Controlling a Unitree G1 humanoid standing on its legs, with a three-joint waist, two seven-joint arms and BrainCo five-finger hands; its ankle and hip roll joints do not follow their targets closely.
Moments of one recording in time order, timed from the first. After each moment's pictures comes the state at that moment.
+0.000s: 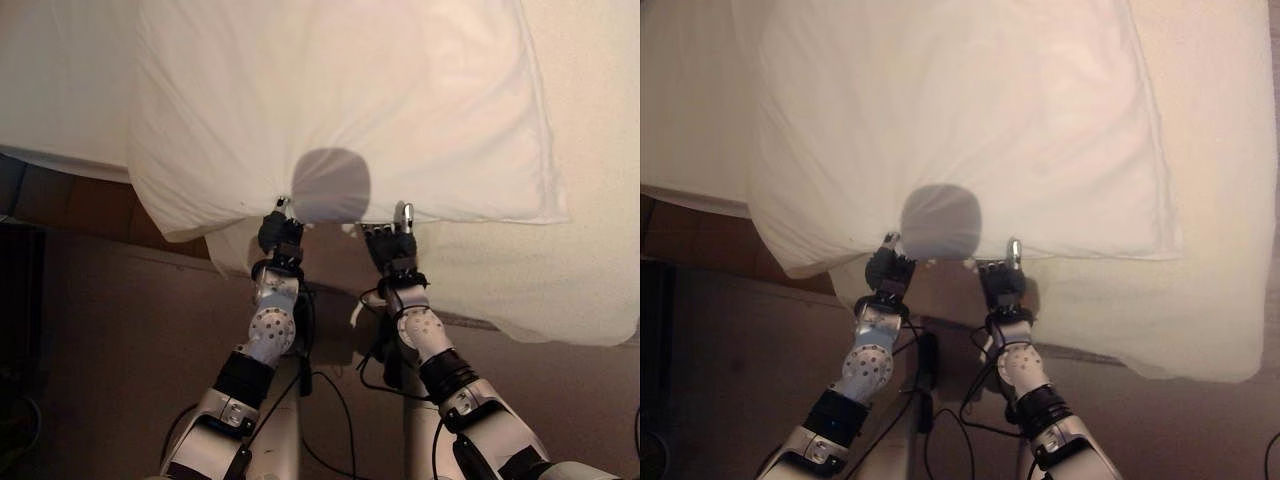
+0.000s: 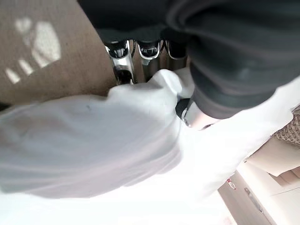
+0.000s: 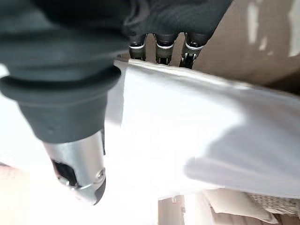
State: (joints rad) left arm -0.48 0.09 -0.22 0.21 -1.20 -0.31 0.30; right arm -0.57 -0.03 0.23 0.47 1.62 -0.33 0.06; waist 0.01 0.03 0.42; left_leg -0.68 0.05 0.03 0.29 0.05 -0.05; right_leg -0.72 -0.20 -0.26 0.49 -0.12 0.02
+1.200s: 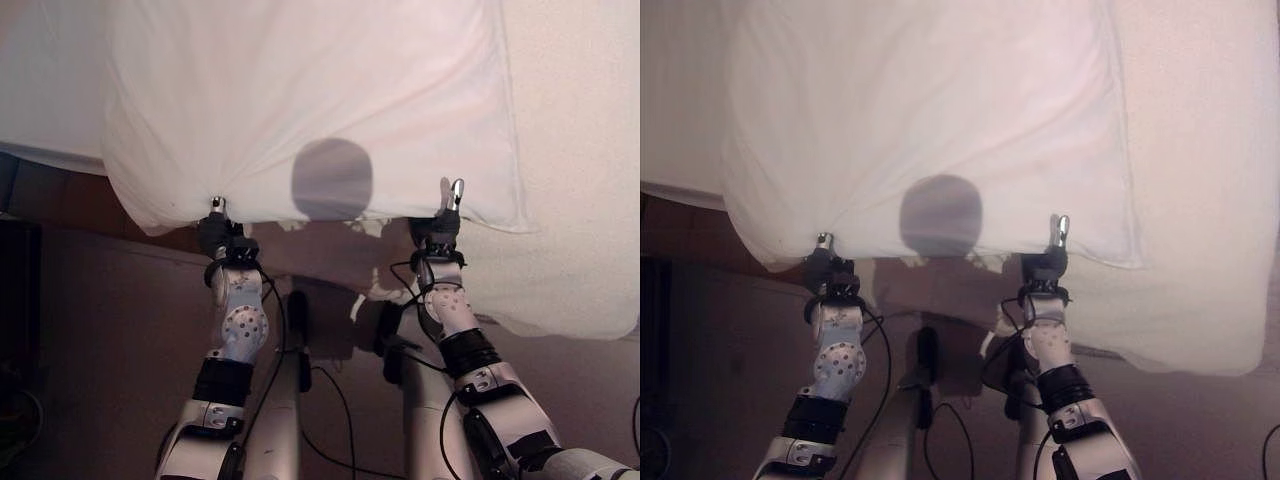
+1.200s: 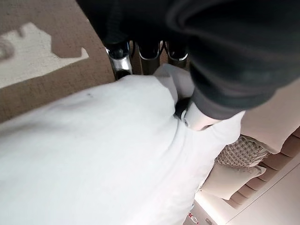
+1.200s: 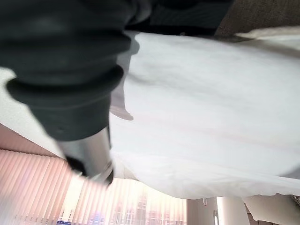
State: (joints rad) left arm -0.45 0.09 0.00 0.13 -0.99 -0.36 0.50; right arm -0.63 -0.10 0.08 0.43 1.62 -0.35 0.01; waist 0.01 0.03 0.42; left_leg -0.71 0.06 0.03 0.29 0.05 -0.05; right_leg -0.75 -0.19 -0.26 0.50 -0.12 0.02
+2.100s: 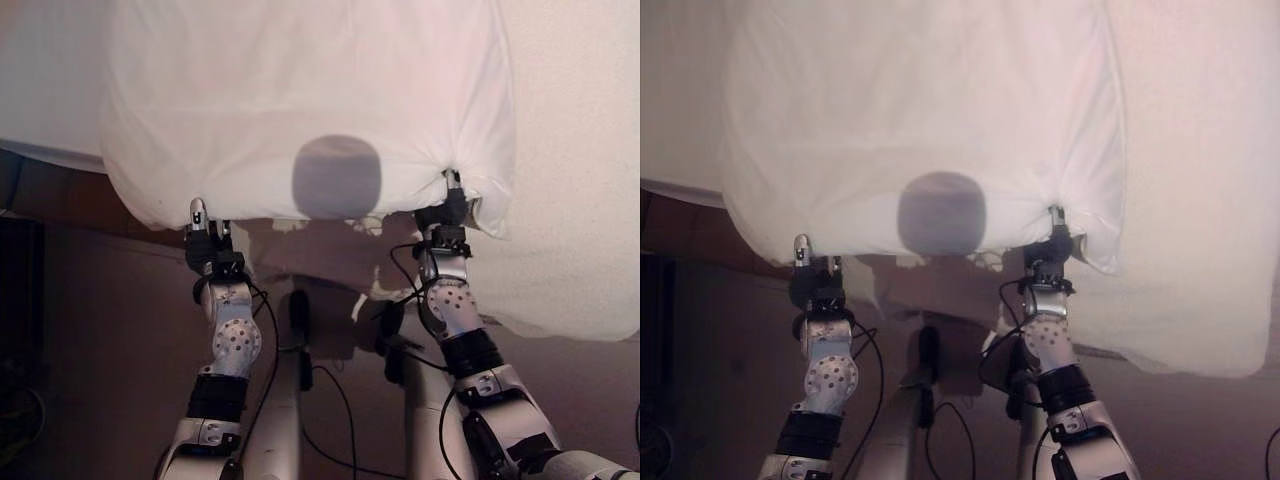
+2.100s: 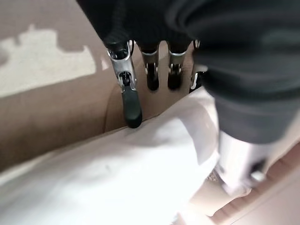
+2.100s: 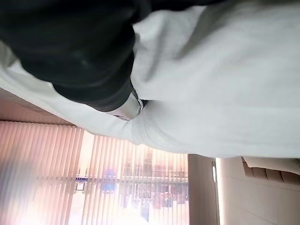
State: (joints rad) left arm -0.36 0.06 0.03 0.11 -1.22 -0.41 0.34; right arm -0.58 -0.08 0.10 0.25 1.62 -0.37 0.15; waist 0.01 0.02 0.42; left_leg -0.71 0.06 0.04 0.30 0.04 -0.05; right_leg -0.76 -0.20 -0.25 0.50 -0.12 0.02
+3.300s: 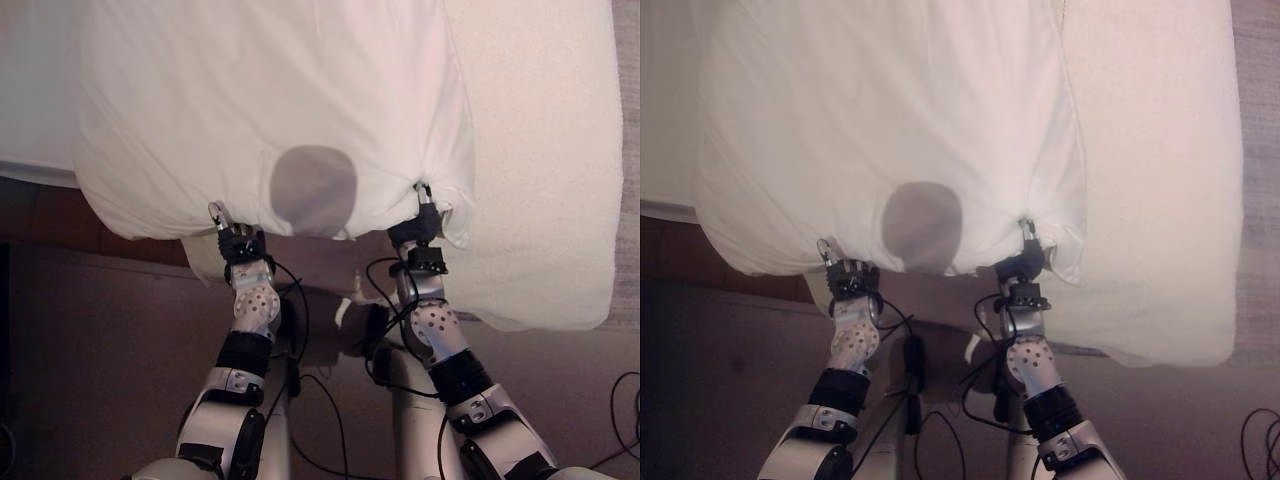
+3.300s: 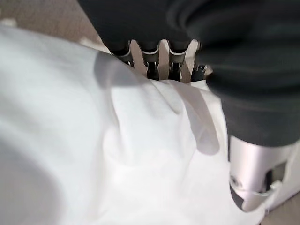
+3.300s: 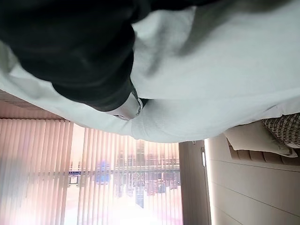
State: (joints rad) left arm -0.65 0.02 0.03 0.42 -1.45 -0.49 0.50; right arm -0.52 -0.05 0.25 0.20 1.68 -0.37 0.21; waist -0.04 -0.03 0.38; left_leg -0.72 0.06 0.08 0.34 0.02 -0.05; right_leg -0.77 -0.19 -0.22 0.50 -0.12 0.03
